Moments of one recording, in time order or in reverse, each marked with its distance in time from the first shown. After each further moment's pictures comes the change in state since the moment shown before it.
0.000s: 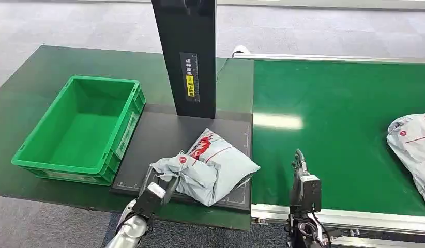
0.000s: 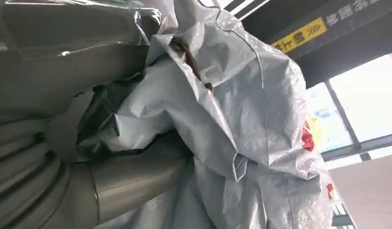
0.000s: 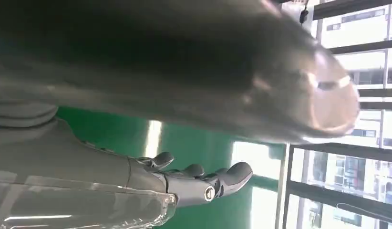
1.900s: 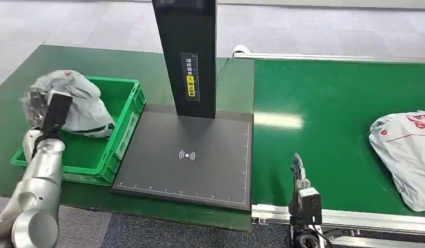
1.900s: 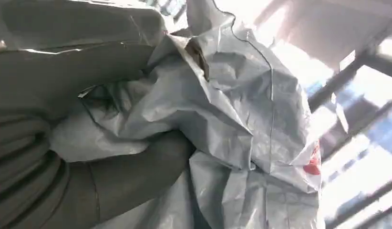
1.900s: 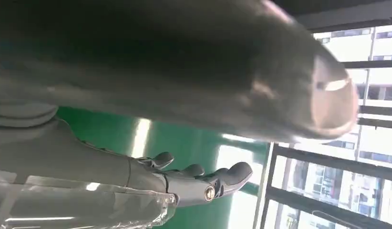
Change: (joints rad) left arm -0.579 0.314 0.601 0.442 -0.344 0.280 0.096; right arm 0.145 0.049 -0.041 -0.222 0.117 0.071 0.000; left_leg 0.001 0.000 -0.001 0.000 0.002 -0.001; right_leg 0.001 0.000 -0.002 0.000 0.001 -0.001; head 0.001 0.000
